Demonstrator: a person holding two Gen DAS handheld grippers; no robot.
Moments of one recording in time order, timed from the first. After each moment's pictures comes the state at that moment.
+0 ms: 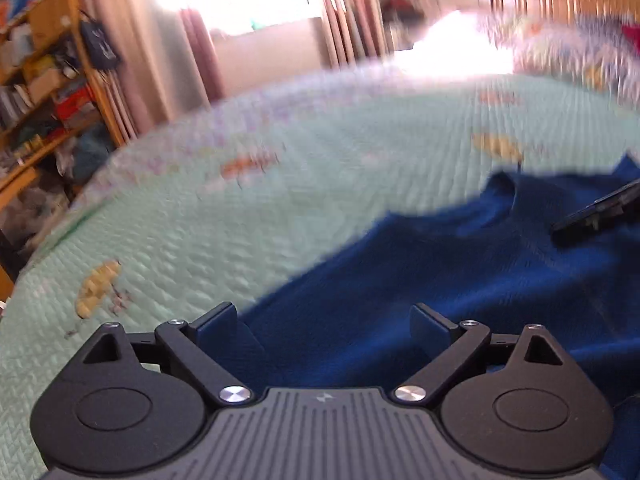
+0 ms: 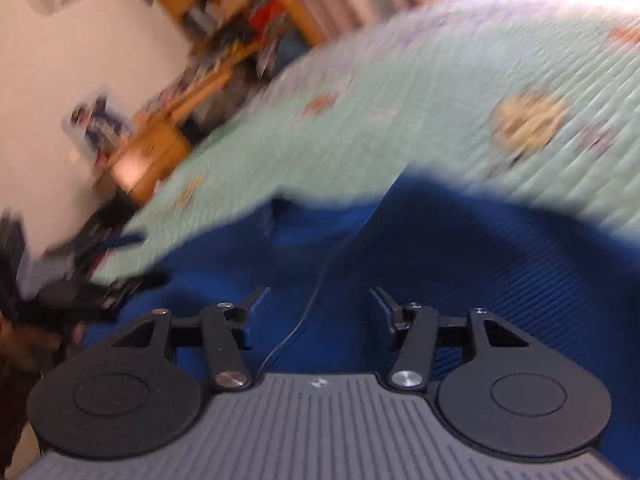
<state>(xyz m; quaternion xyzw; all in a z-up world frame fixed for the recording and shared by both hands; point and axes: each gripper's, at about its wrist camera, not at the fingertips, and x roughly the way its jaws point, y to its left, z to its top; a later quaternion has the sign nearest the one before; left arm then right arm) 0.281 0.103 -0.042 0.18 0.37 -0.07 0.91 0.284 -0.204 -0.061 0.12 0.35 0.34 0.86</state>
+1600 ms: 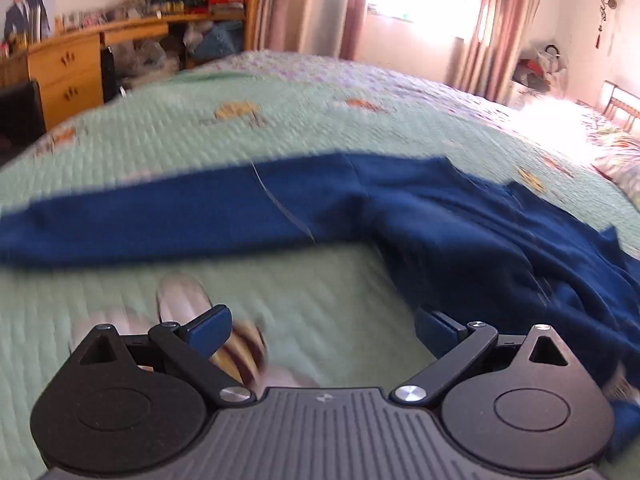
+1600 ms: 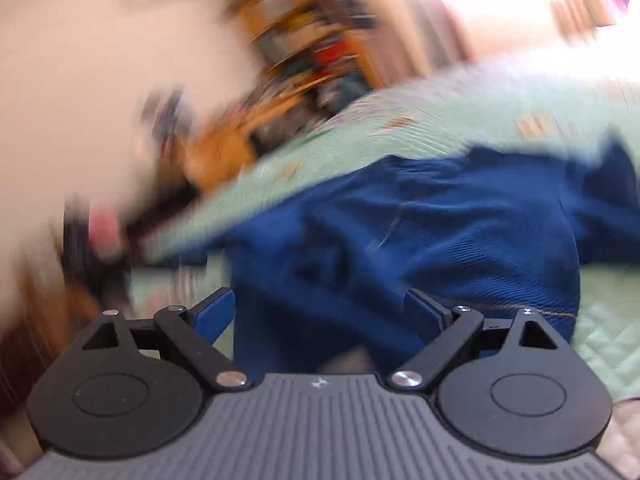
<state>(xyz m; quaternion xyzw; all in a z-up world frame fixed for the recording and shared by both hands) 0.039 0.156 -0.037 -0.09 0.35 0.04 0.93 0.023 -0.238 -0.026 0.06 0.26 0.39 0.88</state>
